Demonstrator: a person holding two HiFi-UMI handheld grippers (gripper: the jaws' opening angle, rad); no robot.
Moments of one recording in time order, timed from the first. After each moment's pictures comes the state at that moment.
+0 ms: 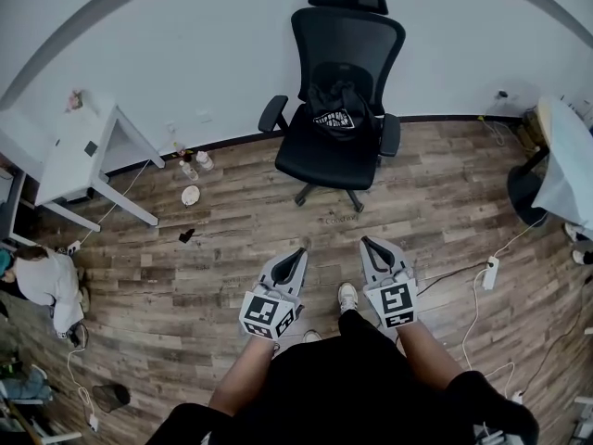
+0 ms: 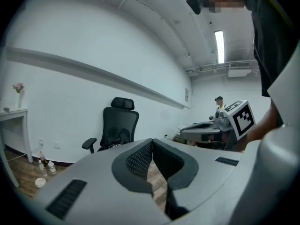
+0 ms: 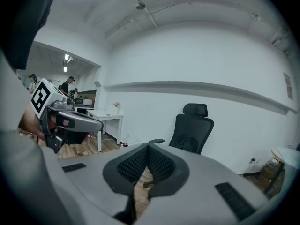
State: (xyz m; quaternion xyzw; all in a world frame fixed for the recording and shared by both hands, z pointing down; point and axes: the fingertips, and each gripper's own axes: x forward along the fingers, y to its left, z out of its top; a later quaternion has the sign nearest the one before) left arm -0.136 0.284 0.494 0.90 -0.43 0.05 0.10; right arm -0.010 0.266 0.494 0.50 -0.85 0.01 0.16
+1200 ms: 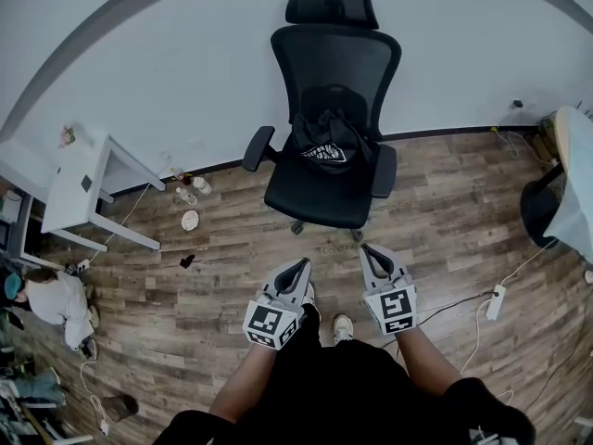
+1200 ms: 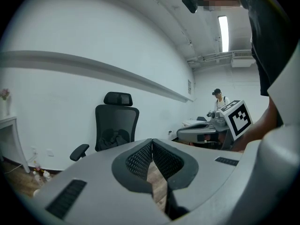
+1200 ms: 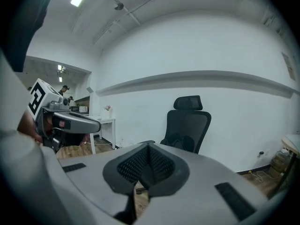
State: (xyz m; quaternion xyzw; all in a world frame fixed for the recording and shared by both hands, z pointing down) left arm -0.035 0.122 0.499 0.89 -0.43 0.09 0.09; right arm 0.085 0.095 0.514 0.49 -0.86 0.05 0.13
